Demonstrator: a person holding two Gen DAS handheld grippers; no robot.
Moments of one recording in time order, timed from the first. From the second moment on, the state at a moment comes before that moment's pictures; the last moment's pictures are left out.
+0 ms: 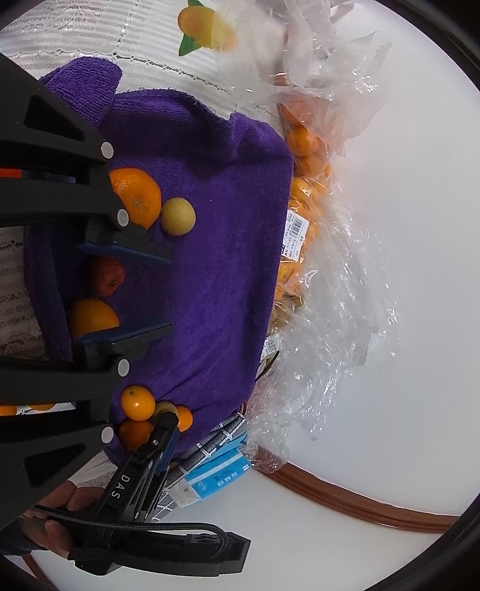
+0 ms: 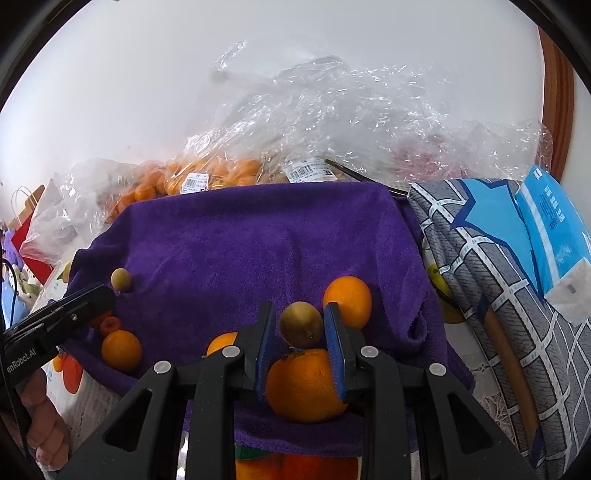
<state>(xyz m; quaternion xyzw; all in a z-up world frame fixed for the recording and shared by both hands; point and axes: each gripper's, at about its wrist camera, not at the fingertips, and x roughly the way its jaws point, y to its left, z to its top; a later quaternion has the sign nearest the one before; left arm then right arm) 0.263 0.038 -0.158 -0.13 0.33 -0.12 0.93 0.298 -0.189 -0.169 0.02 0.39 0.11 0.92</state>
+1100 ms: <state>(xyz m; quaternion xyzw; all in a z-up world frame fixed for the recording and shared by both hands) 0.146 0.112 -0.163 -0.11 0.38 -0.03 0.92 0.172 -0.106 -0.171 0.03 0.43 0.18 0.88</state>
